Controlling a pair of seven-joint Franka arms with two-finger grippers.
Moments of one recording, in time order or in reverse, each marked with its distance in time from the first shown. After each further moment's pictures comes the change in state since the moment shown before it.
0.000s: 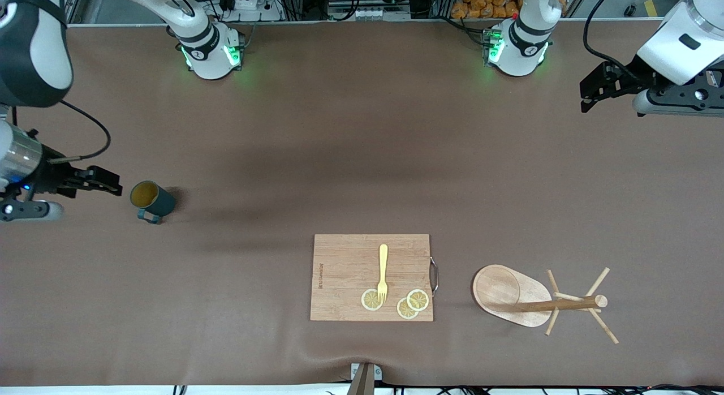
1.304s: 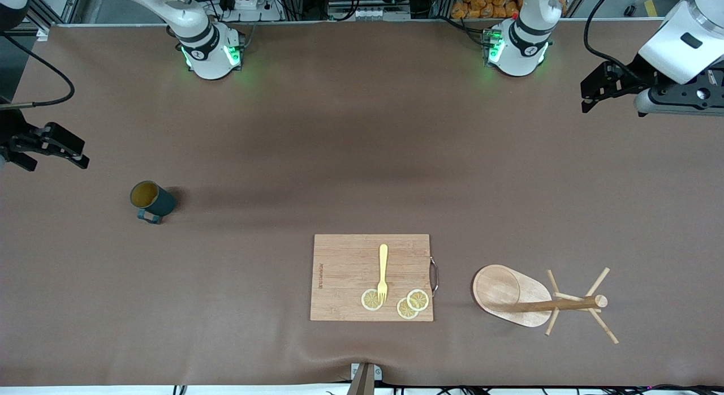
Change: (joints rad) left arm 0.000 -0.001 0.000 0.002 0.000 0.007 0.000; right arm -0.008 -0.166 0.000 0.046 0.009 -0.078 0.000
